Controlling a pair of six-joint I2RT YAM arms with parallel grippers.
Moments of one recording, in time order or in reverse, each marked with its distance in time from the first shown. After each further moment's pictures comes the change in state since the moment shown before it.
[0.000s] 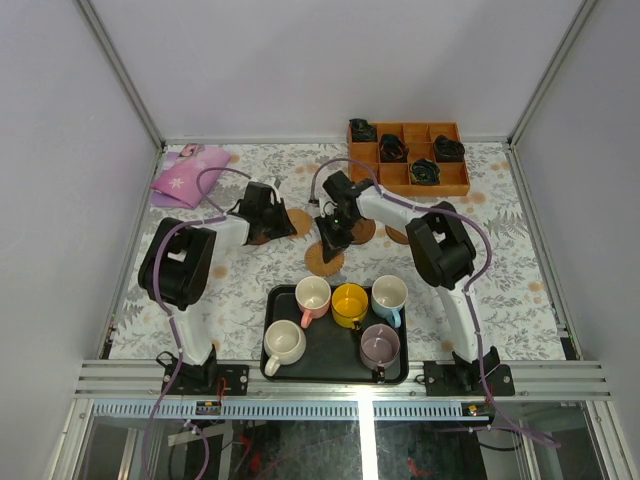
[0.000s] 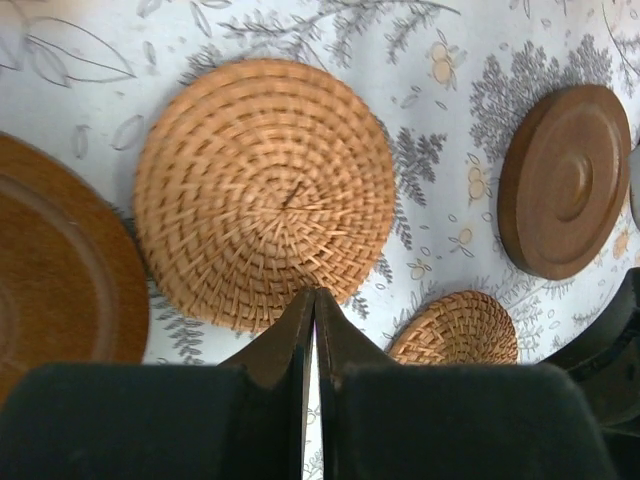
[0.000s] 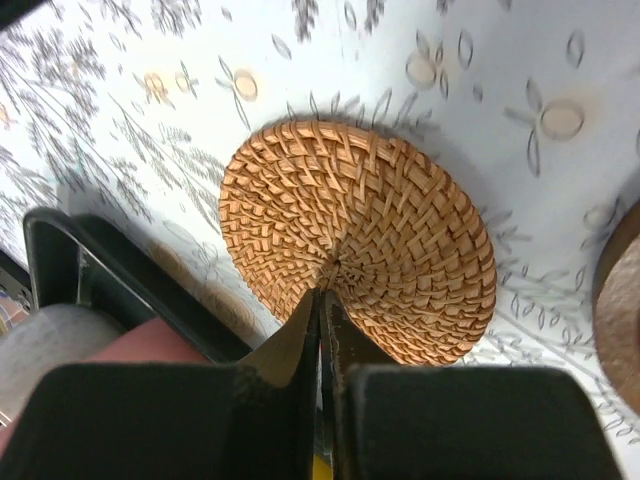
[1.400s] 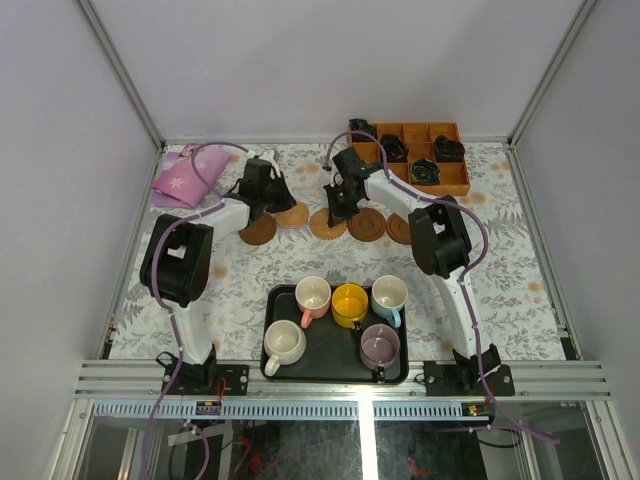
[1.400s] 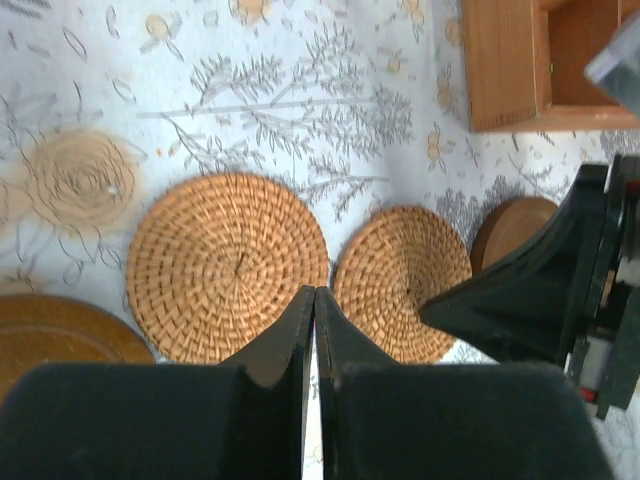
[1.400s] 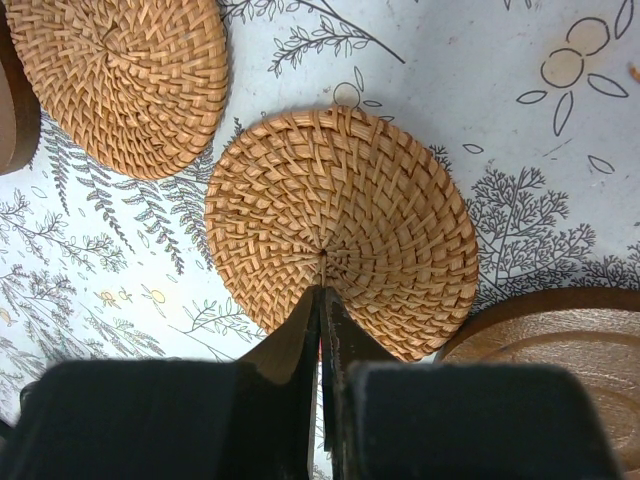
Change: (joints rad) left arm 0.023 0.015 0.169 -0.017 -0.066 0.028; right arm -0.105 0.146 0.264 0.083 0.167 0.085
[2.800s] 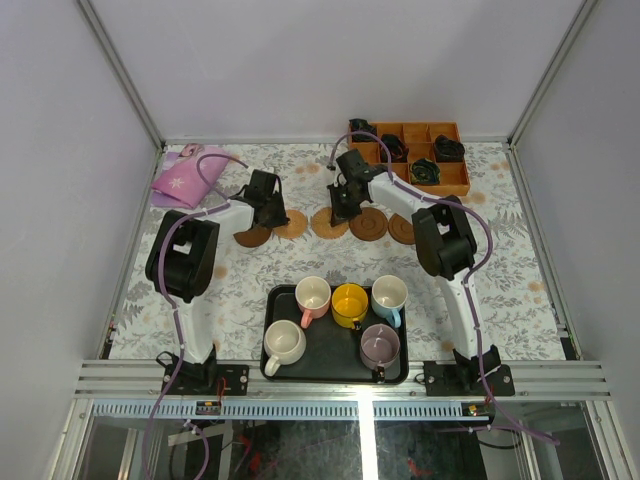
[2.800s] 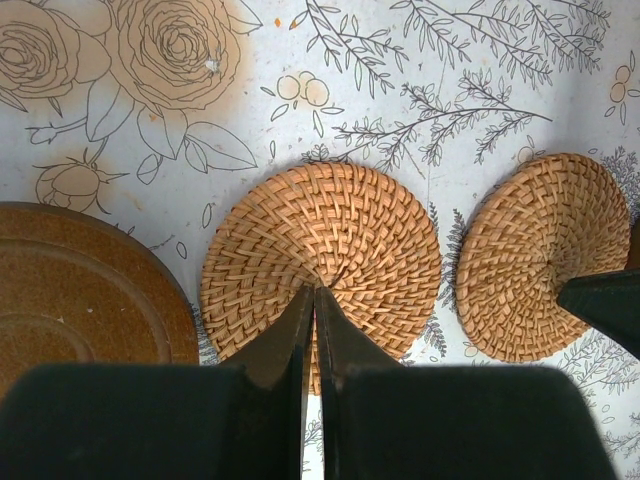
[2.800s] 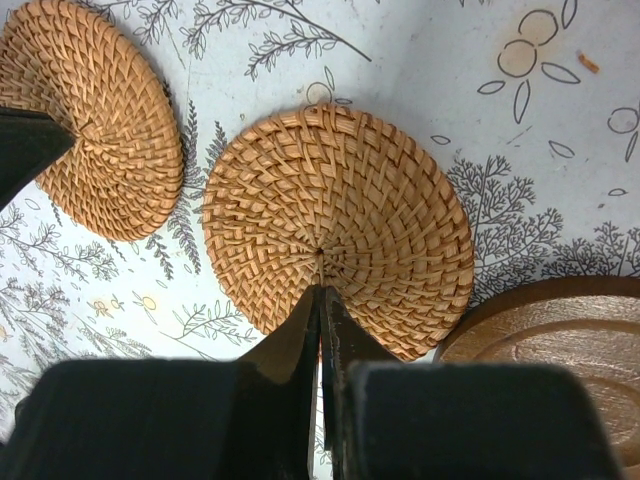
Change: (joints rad) left arm -0.020 0.058 0.017 -0.184 -0.150 -0.012; right arm -0.005 -0.046 -0.085 0.079 0.029 0.028
